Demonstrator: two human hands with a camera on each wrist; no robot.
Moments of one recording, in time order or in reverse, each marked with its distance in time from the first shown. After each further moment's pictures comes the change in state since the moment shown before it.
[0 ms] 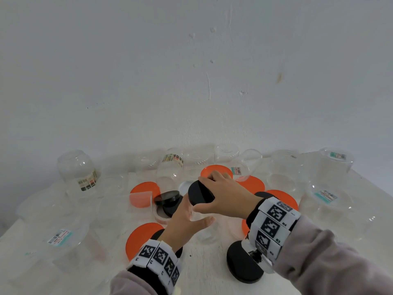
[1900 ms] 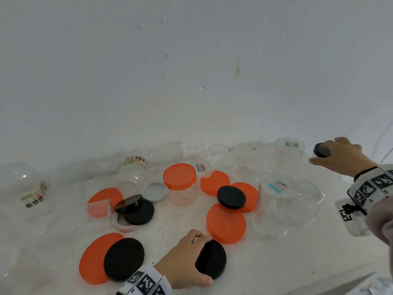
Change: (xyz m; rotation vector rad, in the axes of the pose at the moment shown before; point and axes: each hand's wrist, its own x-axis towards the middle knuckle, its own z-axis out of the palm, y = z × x) left_hand -0.009 0.006 0.078 0.739 -0.670 -0.061; right_hand -0.149 0.272 -0.103 -0.039 0.235 0.917
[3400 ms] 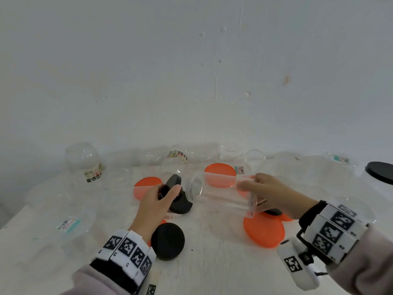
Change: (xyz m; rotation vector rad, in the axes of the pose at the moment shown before) left_hand -0.082 -0.074 -0.077 -0.724 0.990 -0.219; right_hand -0.126 -0.211 0.068 0.753 -0.547 -0.293
